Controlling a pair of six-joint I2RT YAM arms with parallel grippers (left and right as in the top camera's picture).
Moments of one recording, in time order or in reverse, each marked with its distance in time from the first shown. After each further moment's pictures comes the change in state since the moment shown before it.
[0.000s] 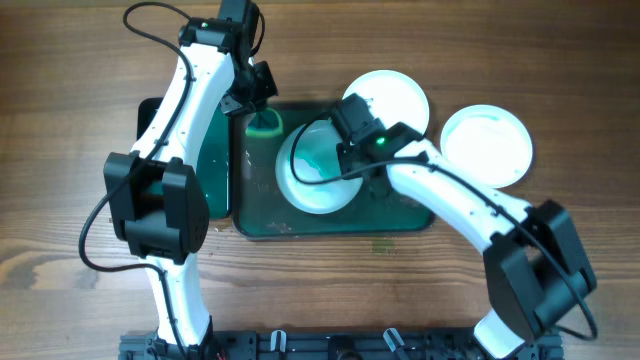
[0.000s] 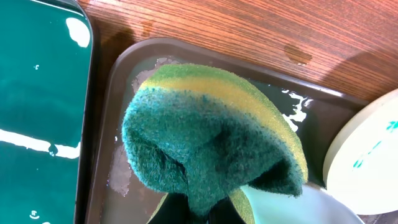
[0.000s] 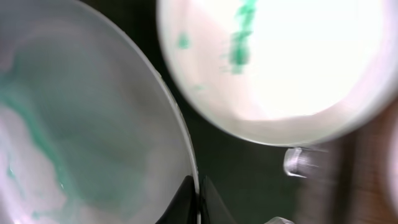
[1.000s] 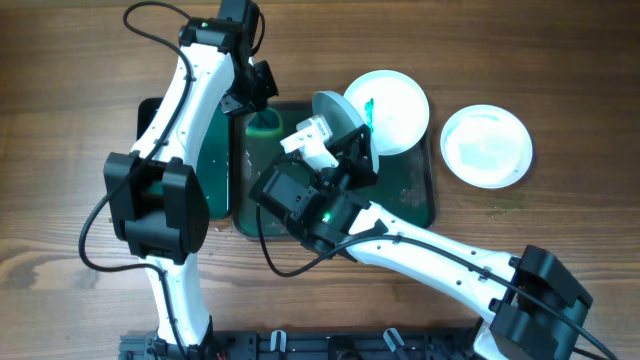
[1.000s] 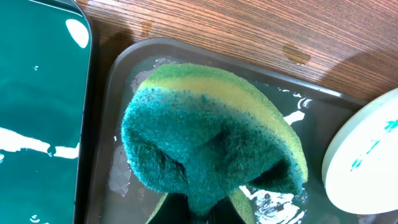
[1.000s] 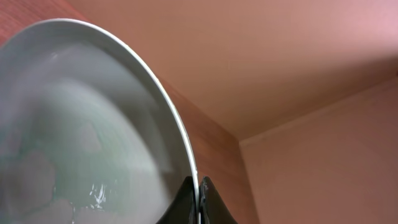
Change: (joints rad) left arm 0.000 0.000 0.000 0.000 0.002 0.000; right arm 0.384 -0.069 0.000 0.073 1.058 -0.261
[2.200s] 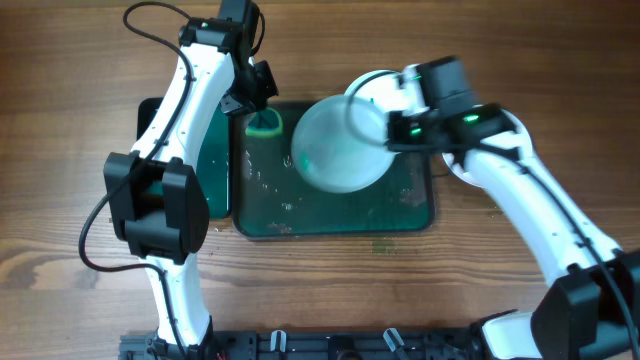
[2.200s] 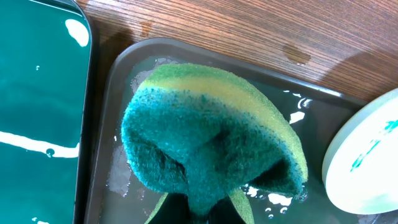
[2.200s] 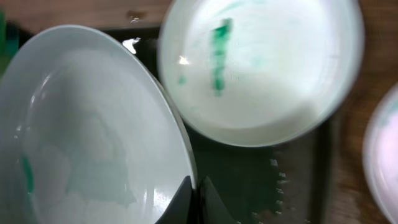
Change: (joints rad) left arm 0.000 0.000 0.000 0.000 0.000 0.000; right arm -0.768 -0.122 0.000 -0.109 -1.600 0.188
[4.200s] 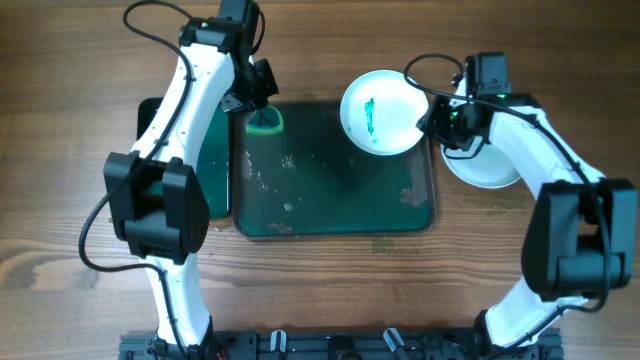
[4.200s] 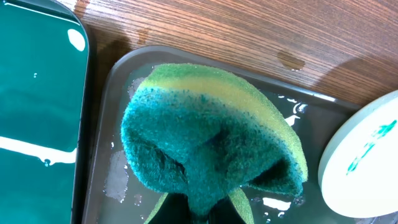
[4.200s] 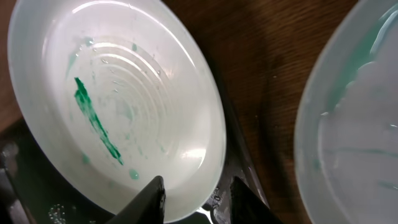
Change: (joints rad) left arm 0.000 0.000 0.000 0.020 0.000 0.000; right arm -0.204 0.286 -0.014 0.173 -0.076 0.238
